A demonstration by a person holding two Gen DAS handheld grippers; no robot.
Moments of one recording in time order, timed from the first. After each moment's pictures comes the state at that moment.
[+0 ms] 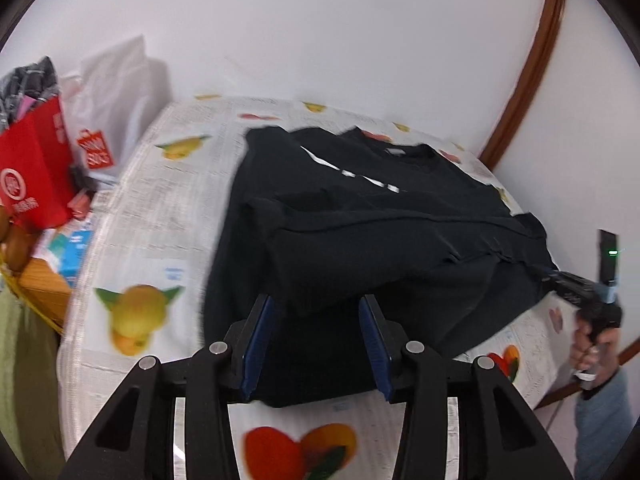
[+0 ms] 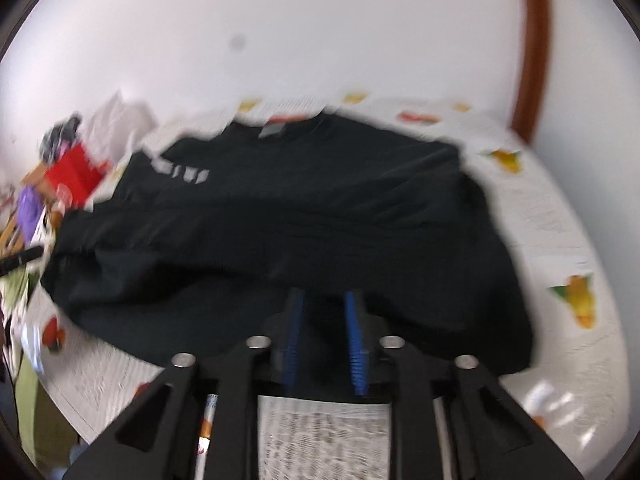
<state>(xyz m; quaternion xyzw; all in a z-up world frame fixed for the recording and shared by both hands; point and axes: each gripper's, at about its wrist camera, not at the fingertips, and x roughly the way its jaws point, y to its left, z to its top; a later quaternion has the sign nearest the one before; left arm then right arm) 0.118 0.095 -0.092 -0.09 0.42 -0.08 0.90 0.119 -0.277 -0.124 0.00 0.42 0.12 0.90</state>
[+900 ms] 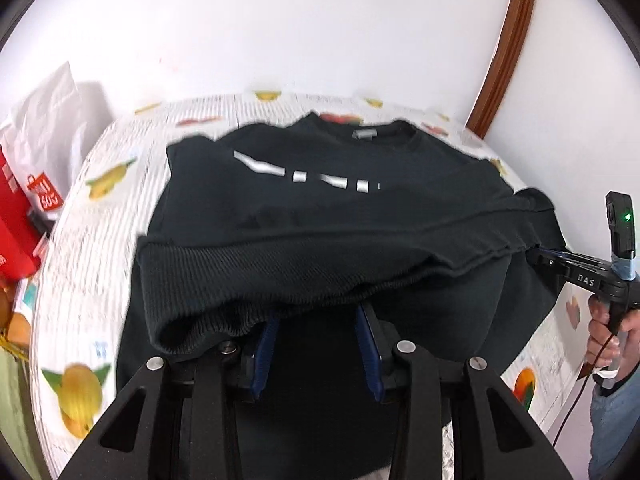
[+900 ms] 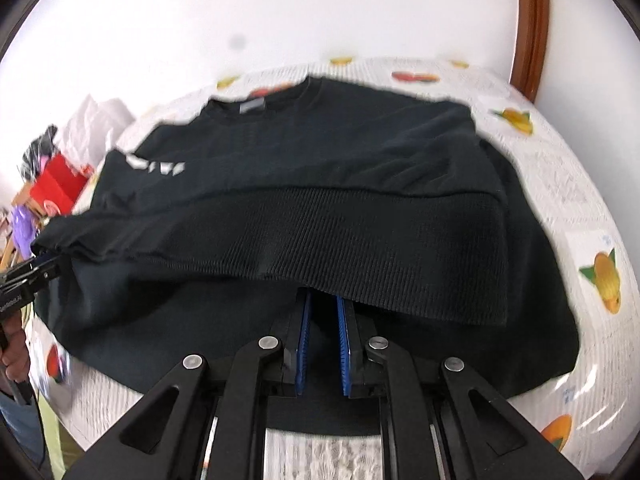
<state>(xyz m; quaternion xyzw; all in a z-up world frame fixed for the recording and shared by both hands) 0.188 0.039 -0.102 -0.03 0.43 -0.11 0.89 0.150 -0.276 -0.131 0.04 0.46 0.08 0.88</state>
